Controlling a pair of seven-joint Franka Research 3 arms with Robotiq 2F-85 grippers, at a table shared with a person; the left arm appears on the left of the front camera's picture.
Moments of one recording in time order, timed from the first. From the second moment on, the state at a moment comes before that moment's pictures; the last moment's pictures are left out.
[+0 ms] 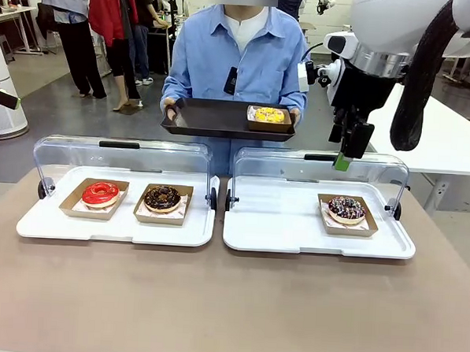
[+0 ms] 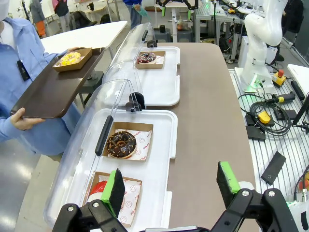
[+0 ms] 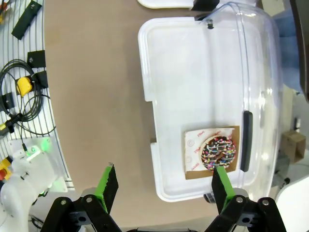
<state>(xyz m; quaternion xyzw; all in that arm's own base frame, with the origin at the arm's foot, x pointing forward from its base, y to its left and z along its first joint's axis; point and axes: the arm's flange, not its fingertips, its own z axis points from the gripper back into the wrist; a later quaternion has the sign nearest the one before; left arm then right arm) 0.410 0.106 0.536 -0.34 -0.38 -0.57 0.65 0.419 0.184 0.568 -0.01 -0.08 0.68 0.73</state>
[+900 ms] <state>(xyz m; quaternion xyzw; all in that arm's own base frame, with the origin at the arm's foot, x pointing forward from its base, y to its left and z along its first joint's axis) 0.410 0.106 0.536 -0.34 -0.38 -0.57 0.65 0.412 0.060 0.595 0.14 -0.19 0.69 0.68</state>
